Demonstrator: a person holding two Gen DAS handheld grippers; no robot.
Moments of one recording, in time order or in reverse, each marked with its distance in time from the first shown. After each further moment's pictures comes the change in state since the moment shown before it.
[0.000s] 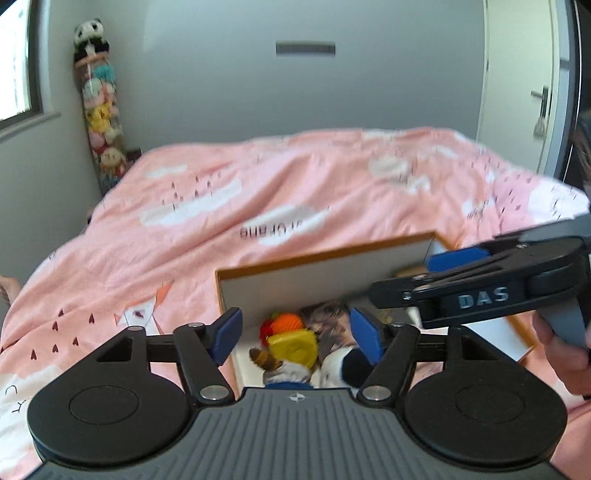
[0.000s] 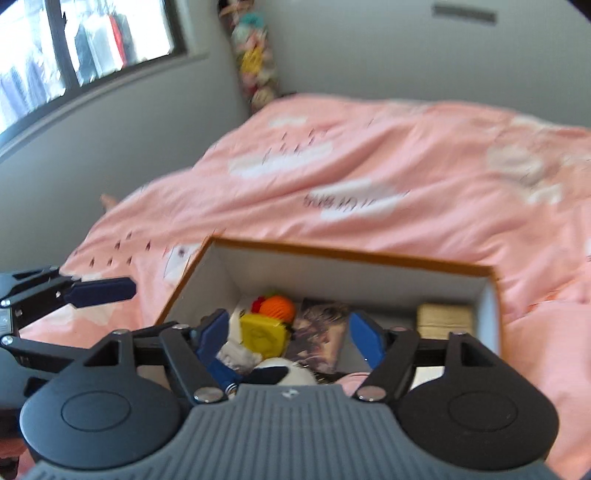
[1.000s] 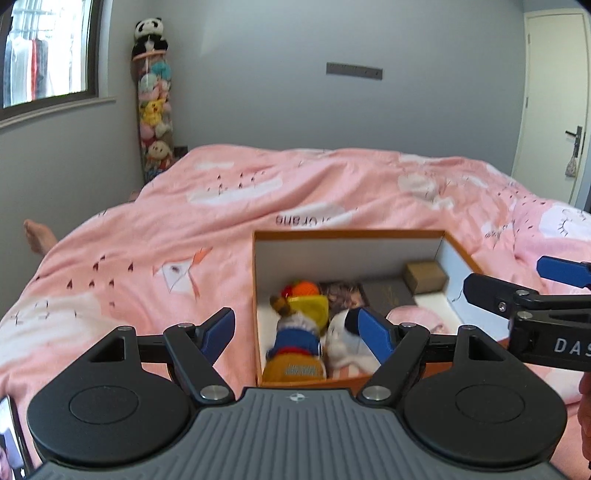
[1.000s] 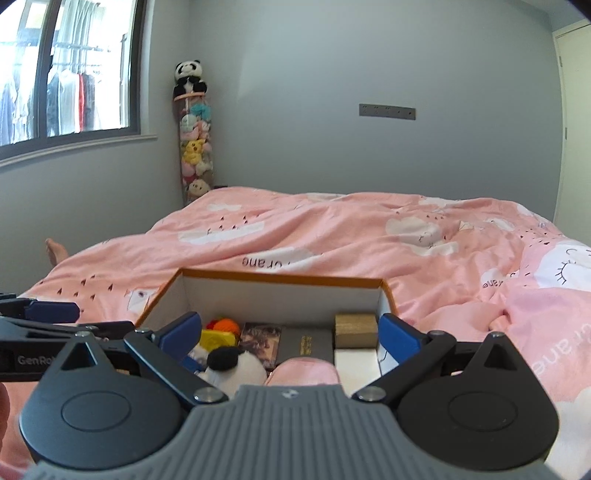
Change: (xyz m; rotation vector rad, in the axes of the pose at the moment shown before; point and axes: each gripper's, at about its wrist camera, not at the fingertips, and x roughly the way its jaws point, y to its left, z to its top) left arm -0.036 -0.007 -0.051 -0.142 -0.038 0.112; right arm -0.097 0.033 -0.094 -0.032 -0.321 -0.260
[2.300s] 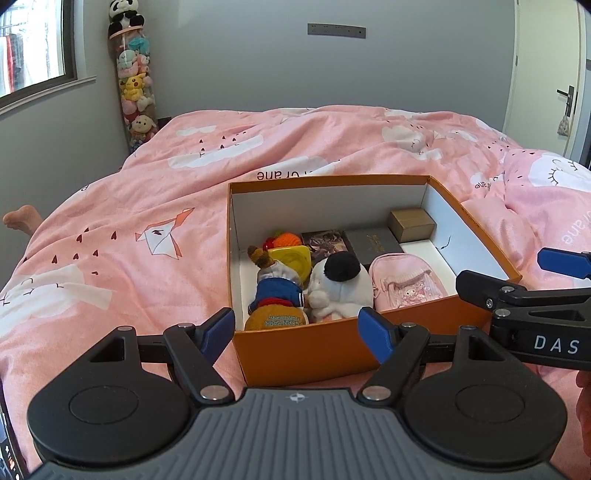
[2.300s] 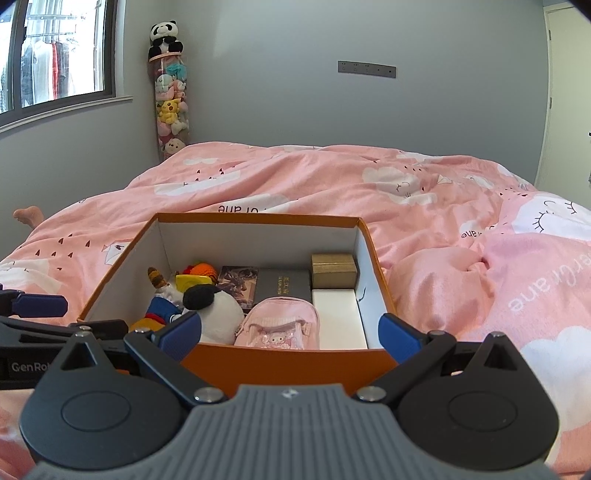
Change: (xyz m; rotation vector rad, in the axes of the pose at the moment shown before) left arm 0.004 -0.021 -0.016 0.062 0.126 -0.020; right arm -0.004 -0.005 -0.024 0.021 0.143 -0.081
